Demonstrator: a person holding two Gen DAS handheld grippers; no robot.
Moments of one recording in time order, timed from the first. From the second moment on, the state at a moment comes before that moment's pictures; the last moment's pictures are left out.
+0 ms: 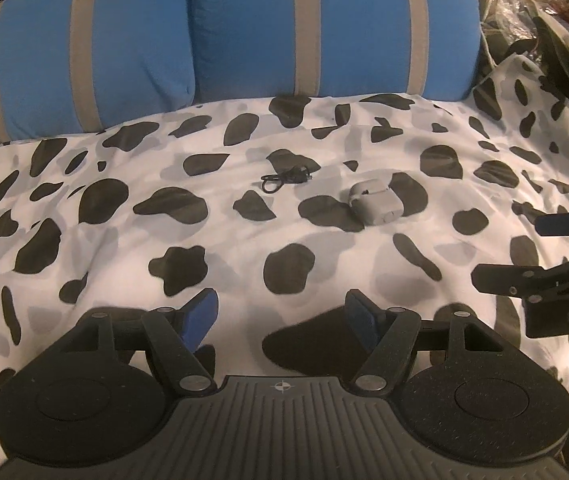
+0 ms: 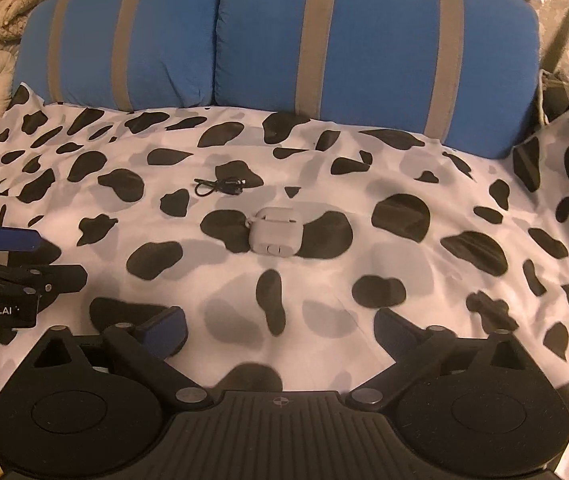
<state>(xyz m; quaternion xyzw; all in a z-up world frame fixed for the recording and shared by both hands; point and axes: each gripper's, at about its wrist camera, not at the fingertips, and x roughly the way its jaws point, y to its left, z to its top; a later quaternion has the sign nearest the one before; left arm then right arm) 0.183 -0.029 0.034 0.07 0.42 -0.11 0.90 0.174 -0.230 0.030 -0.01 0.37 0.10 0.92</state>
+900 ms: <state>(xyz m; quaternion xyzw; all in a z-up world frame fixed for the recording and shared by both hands) 0.232 -0.036 0.031 0.10 0.42 -0.10 0.90 0.278 -0.212 -0.017 -0.01 0.38 0.13 0.92</state>
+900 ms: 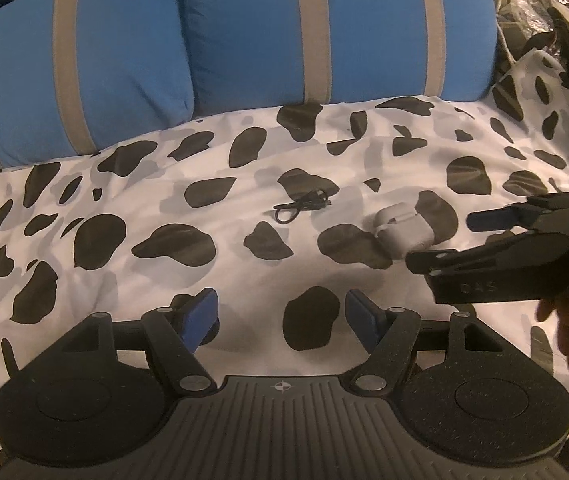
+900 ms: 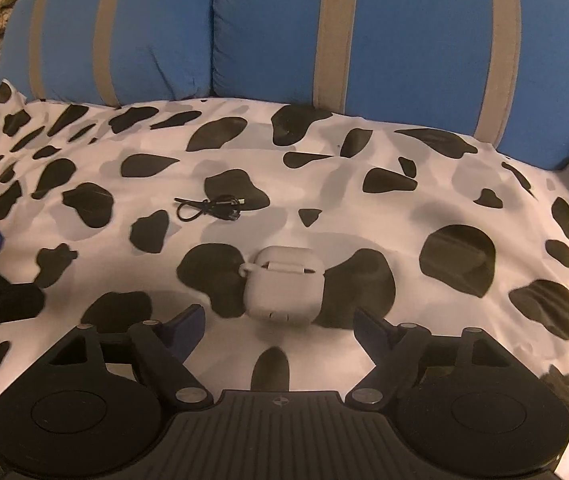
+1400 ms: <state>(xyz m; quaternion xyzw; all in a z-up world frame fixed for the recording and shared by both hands) 0.245 -0.035 0.030 0.10 0.42 -0.11 0.90 0.314 -0.201 -0.045 0.00 0.41 0.10 0.91</state>
